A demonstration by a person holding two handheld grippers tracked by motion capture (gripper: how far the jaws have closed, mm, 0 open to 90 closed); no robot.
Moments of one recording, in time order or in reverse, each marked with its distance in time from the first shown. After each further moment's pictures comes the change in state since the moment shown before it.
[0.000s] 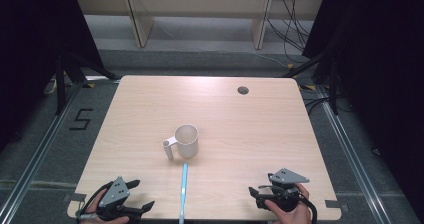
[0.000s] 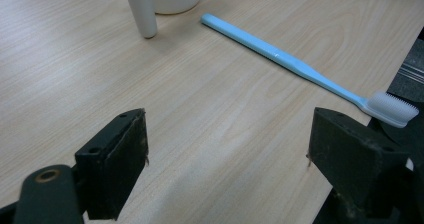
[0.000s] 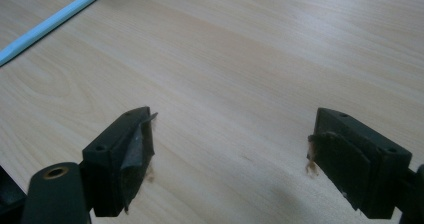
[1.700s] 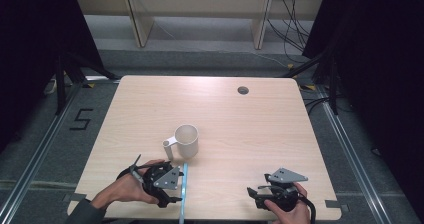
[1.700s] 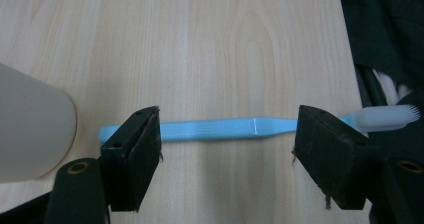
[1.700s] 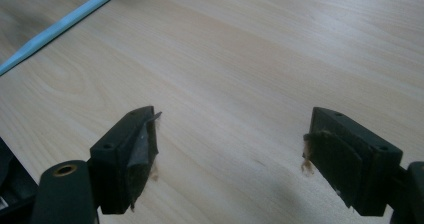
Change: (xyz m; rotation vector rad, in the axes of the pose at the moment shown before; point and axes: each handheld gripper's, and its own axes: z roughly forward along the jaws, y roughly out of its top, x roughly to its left) left arm -0.015 0.091 0.087 0.277 -0.411 0.637; right arm -0.001 0.001 0.003 -0.004 0.048 -0.018
